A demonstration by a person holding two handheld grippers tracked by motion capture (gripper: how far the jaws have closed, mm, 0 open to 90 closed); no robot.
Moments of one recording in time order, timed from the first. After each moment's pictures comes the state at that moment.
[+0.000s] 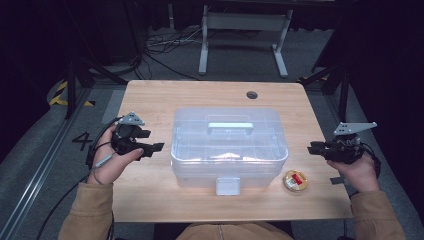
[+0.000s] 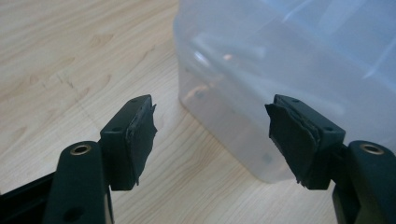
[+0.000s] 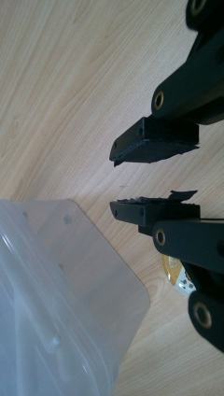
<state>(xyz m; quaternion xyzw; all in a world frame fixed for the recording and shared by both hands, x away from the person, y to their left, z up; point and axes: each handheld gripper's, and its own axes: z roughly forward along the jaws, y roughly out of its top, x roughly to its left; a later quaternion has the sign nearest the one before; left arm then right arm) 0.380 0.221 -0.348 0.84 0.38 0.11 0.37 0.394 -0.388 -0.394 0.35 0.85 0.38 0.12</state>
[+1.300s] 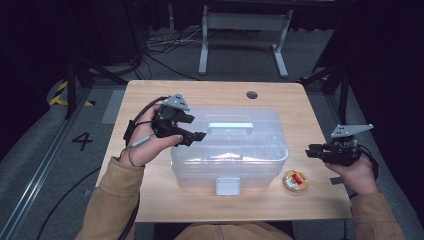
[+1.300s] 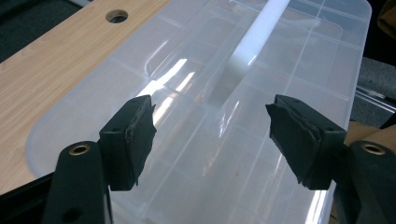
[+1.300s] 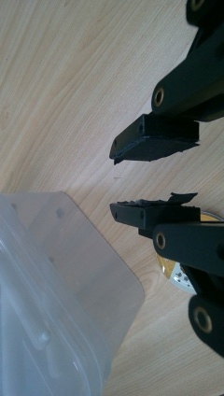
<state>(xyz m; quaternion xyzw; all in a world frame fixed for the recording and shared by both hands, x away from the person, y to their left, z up) 0.399 0.118 -0.298 0.88 0.25 0.08 0.40 0.392 -0.384 -0.399 0.35 0.85 0.38 0.11</state>
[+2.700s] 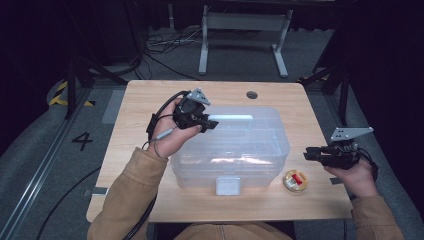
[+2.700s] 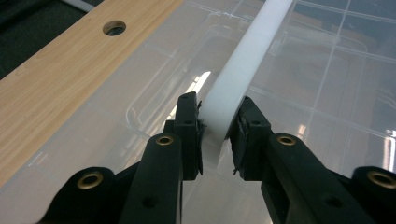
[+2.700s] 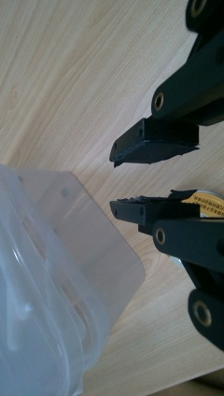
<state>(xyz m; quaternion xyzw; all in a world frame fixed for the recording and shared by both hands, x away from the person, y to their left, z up) 0.422 0.081 -0.297 0.89 0.24 0.09 0.38 0.382 -0.377 -0.398 0.33 0.85 0.40 0.10</state>
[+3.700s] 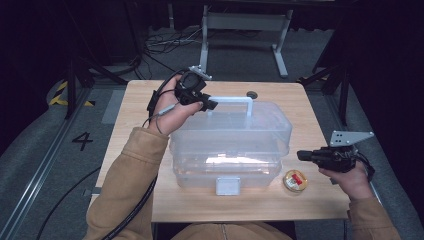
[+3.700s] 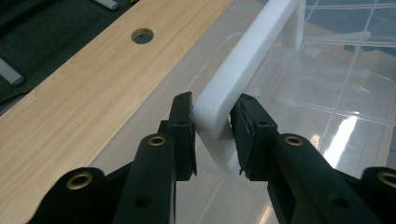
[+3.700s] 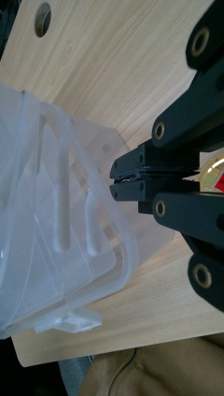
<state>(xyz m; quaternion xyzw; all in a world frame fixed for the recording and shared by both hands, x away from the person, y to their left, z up) 0.461 0.079 -0.263 0.89 0.27 0.09 0.36 0.367 -0.356 -0.391 0.25 0.84 0.47 0.09</state>
